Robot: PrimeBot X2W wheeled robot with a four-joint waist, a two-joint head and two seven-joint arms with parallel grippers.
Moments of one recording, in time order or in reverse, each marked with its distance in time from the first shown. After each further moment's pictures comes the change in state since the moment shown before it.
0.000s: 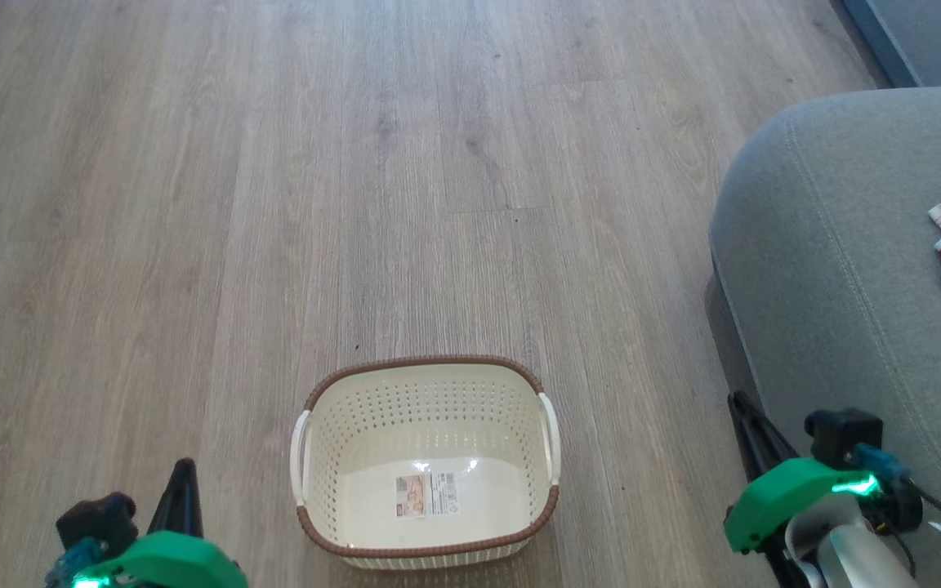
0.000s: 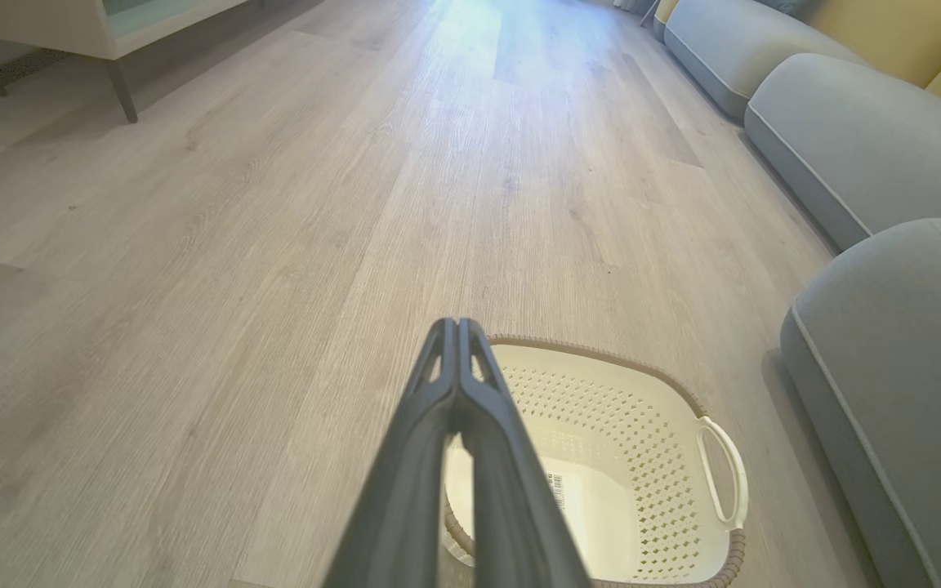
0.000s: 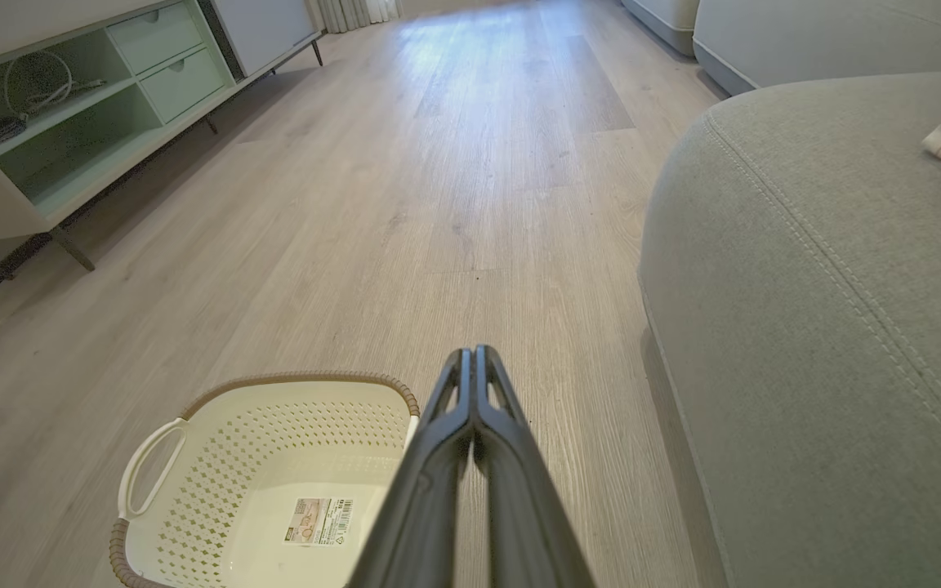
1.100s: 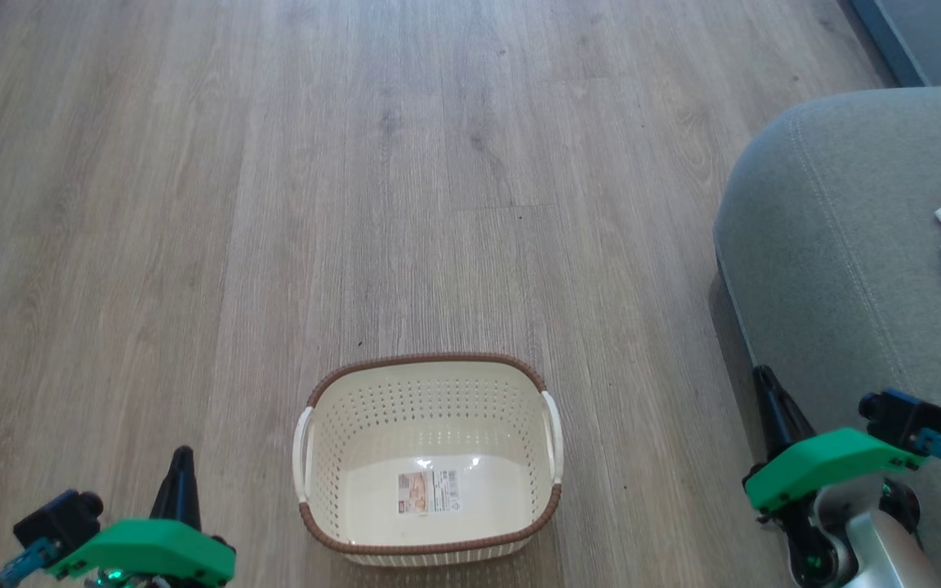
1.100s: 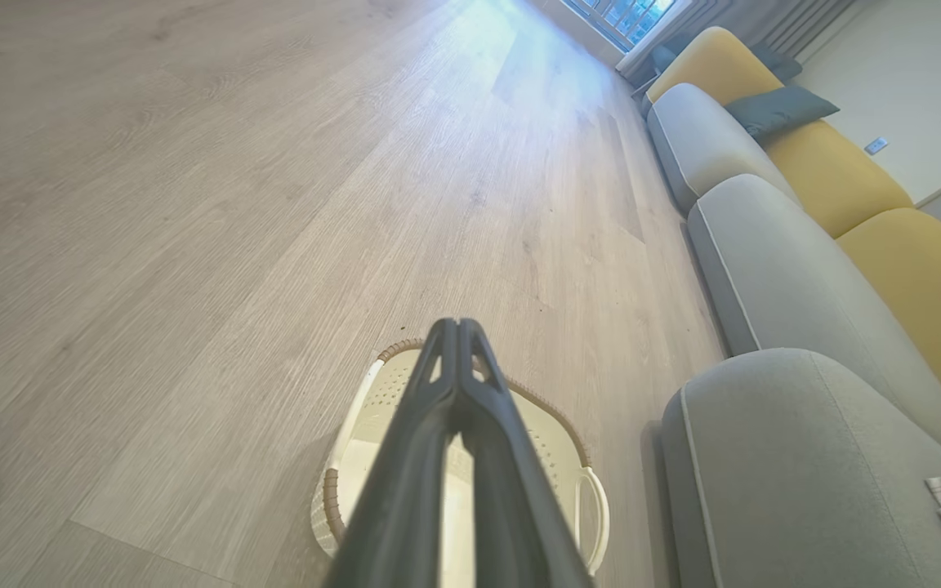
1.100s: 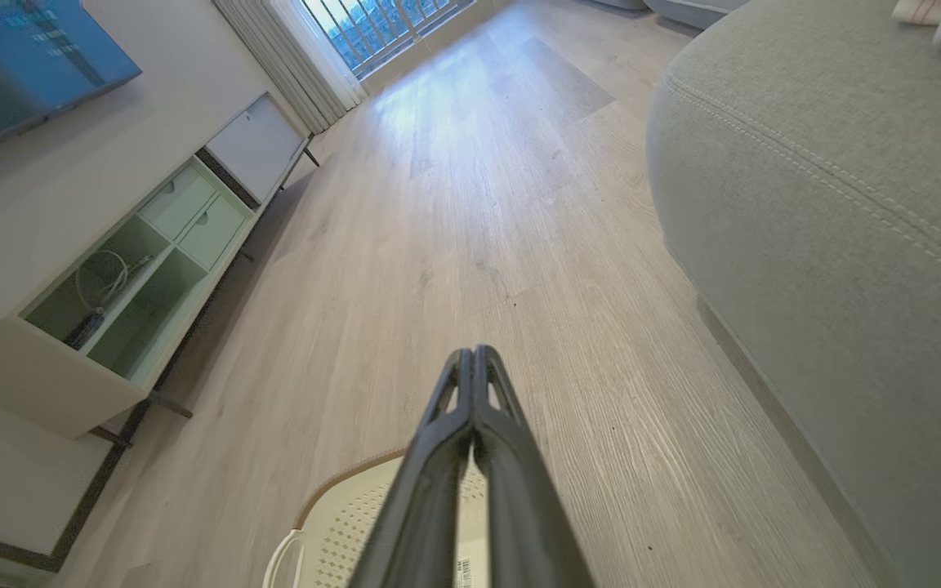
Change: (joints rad) left arm -0.009 0.000 -0.006 -0.042 -0.355 -0.018 0.084; right arm 0.002 0.020 -0.062 -0.090 0.351 0.000 0.093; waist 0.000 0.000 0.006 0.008
